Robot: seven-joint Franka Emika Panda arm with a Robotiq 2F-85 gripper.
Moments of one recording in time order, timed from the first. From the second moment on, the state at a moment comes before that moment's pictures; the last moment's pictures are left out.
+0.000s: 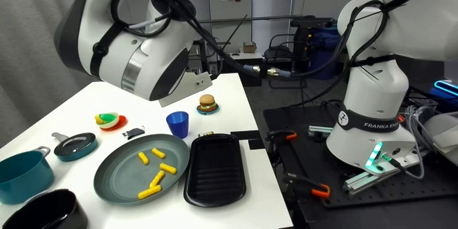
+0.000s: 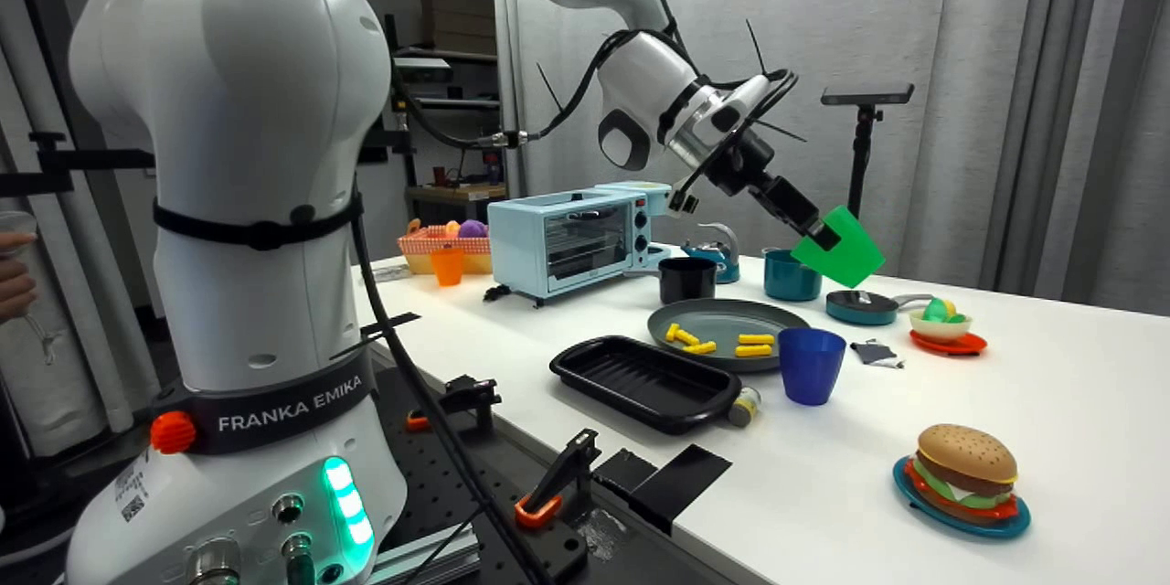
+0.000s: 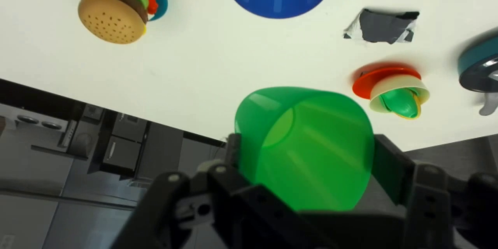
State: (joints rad) arm 0.21 0.47 -0.09 -2.11 1.78 3.88 -0.92
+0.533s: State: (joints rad) arm 0.12 0.44 -0.02 -1.98 2.05 3.85 -1.18
